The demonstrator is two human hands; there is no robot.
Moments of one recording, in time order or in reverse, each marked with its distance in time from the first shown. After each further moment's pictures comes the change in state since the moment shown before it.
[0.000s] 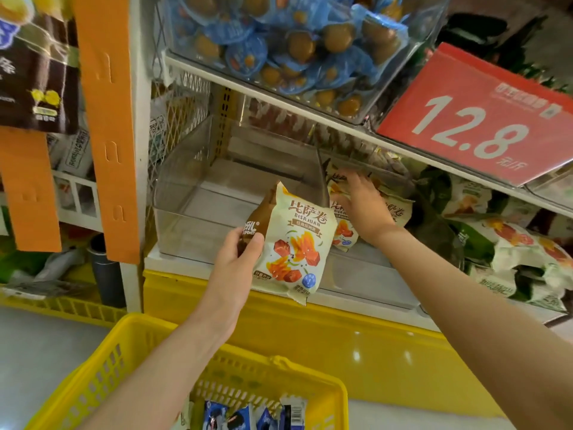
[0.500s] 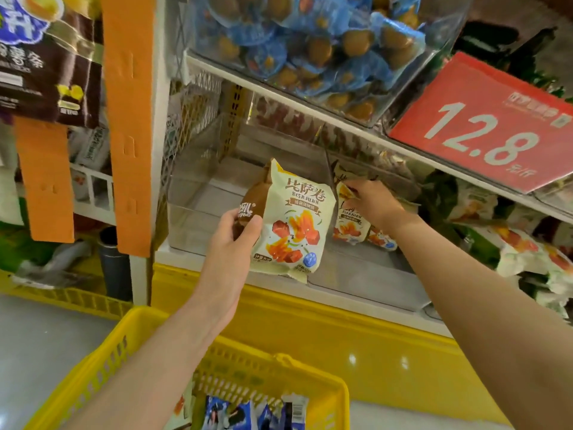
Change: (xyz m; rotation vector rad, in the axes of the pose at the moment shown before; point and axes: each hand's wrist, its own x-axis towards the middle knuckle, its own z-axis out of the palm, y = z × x) left_hand -0.003 0.024 -0.009 -0.084 0.027 0.040; right_hand 0.030 0.024 0.005 -0.106 -0.174 0.013
